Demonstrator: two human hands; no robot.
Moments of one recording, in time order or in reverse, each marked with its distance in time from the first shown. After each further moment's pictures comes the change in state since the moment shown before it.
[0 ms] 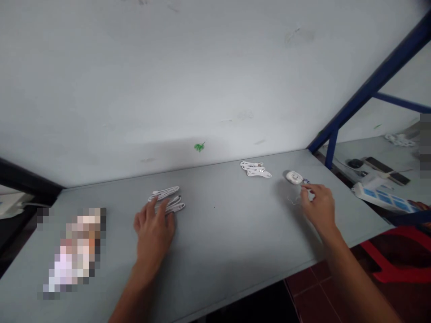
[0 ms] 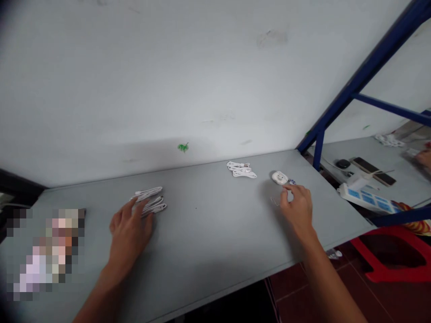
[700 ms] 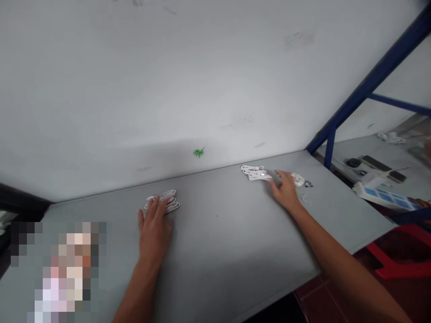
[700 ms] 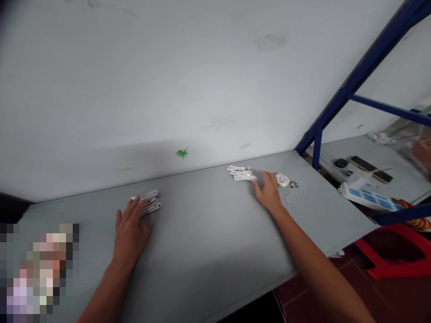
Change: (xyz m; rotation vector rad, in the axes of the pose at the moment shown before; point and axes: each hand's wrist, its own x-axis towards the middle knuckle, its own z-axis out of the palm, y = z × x) left_hand 0.032 -0.032 0.029 -0.206 0.021 0.076; right_hand 0.026 -0.023 0.085 0.213 -0.109 0.015
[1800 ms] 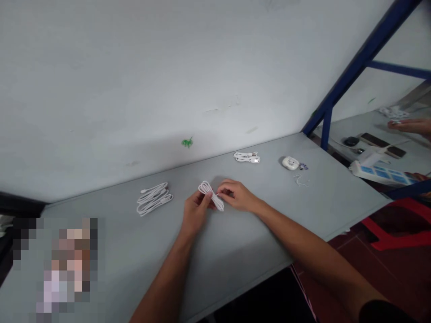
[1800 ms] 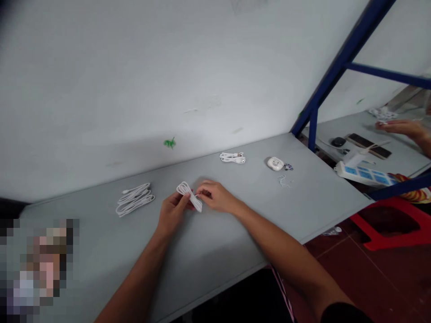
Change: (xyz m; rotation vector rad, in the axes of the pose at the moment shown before) left_hand 0.009 0.122 0.040 -1.240 -0.428 -0.320; right_hand -0.033 -0.135 0.035 0.823 -0.695 -0.134
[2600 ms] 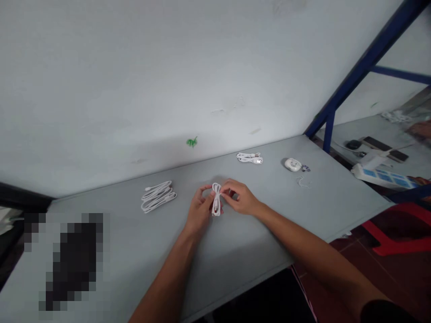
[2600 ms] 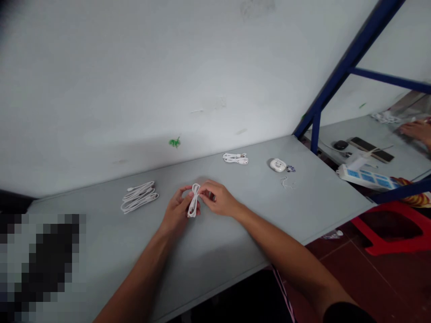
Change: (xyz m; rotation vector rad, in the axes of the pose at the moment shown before) left_hand -0.005 0.003 0.005 -0.193 -0.064 -0.166; right_hand -0.009 -0.009 0.010 -0.094 0.079 -0.109
